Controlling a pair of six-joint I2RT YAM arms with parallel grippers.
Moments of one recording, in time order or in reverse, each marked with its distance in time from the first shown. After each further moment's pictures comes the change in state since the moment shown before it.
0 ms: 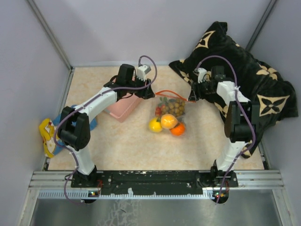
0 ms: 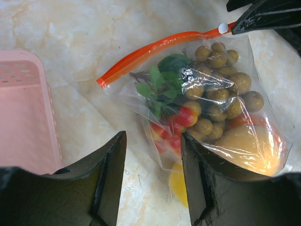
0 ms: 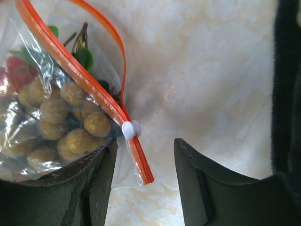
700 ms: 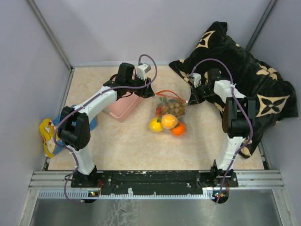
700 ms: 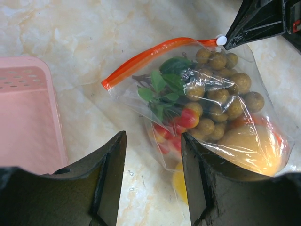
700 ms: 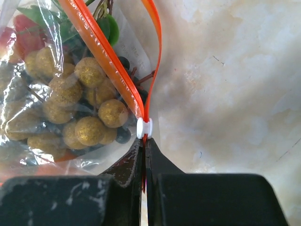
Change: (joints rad) left arm 0.000 0.007 0.024 -0.018 0.000 0.024; right arm 0.012 0.117 0.056 -0.153 -0.118 -0.180
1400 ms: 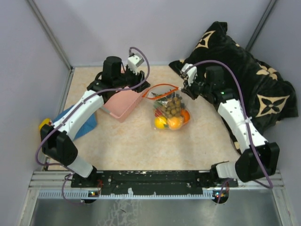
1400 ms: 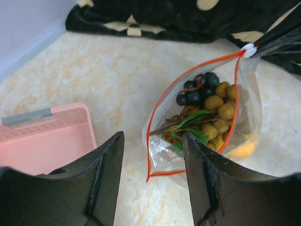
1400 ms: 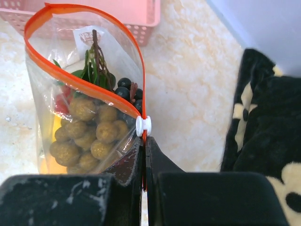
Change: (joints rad) left arm -0.002 -0.233 -0.005 -0.017 -0.039 0.119; right arm 0.218 -0.589 -0.207 0.269 0.184 -0.039
